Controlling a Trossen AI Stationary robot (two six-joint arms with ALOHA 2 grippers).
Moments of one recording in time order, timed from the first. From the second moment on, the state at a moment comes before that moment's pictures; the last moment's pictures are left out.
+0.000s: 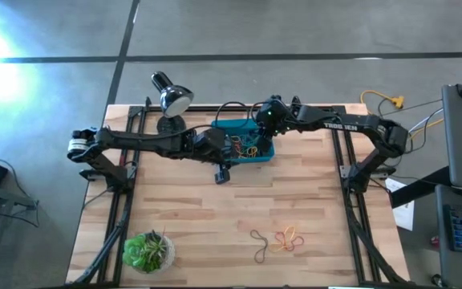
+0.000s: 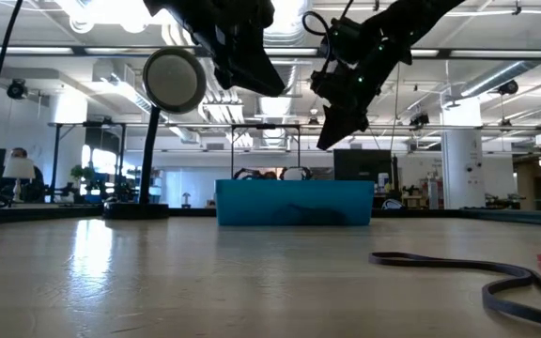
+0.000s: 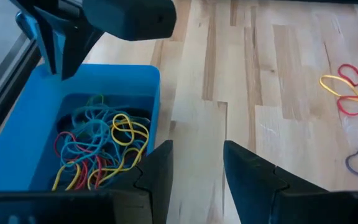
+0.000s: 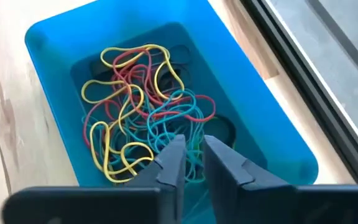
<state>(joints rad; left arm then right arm) 0.08 1.53 1.23 -0.35 -0.06 -0.02 -0.44 1.62 1.17 -0.47 -0.01 0.00</state>
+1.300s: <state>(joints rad) 0.08 1.54 1.22 -0.33 0.23 0.30 0.44 1.36 0.80 -0.43 0.09 0.83</state>
